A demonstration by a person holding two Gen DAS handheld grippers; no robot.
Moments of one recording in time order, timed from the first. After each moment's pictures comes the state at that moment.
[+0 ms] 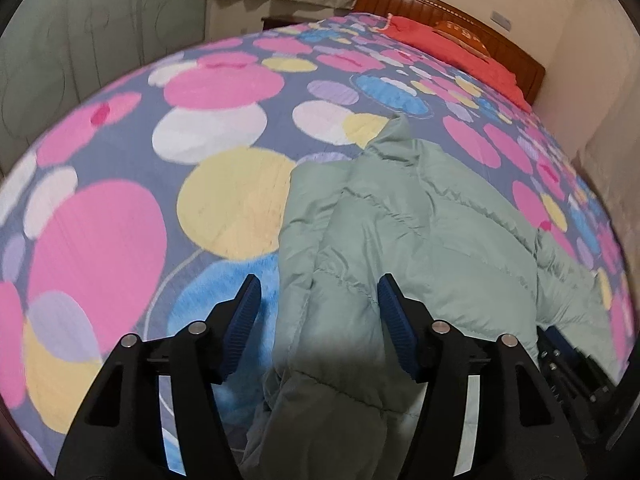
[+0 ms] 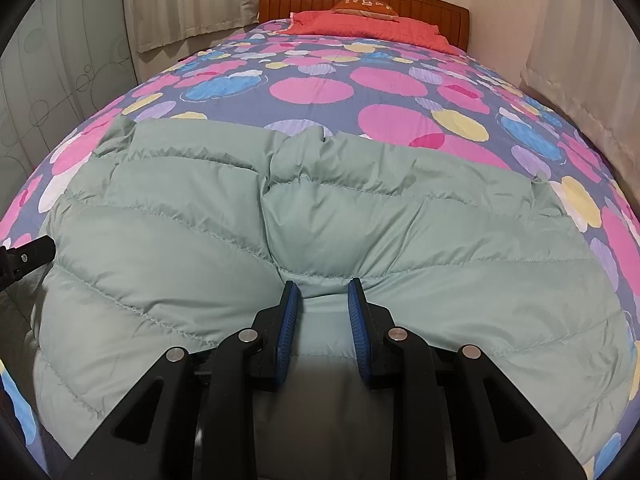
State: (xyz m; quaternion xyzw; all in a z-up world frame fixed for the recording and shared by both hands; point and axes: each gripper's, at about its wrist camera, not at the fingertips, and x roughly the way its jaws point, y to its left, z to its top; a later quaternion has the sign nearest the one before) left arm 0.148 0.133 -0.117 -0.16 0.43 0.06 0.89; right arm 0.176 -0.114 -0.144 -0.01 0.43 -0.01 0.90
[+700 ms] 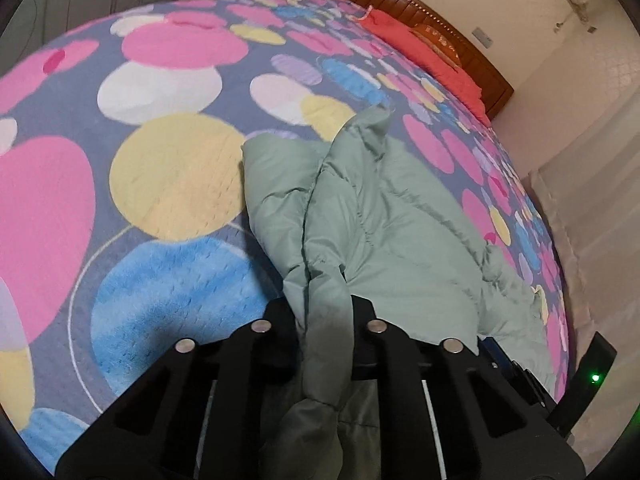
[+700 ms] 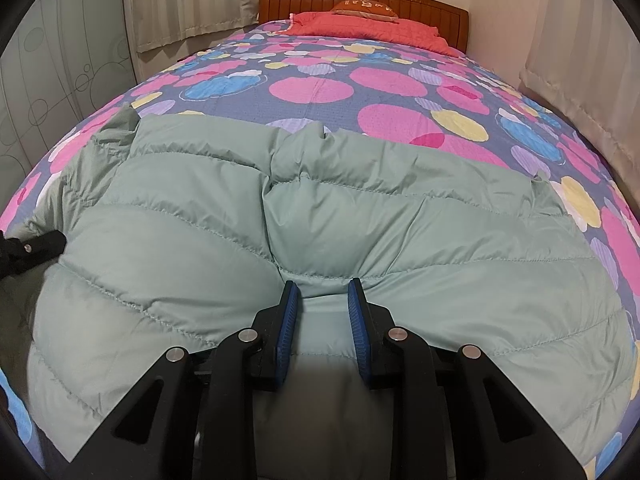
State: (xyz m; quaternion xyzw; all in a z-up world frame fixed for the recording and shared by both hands) left arm 0.160 0.131 -0.125 -0.25 0.43 -0.02 0.87; right arm 0.175 -0.114 -0.144 -0.01 0.43 -0.01 0.90
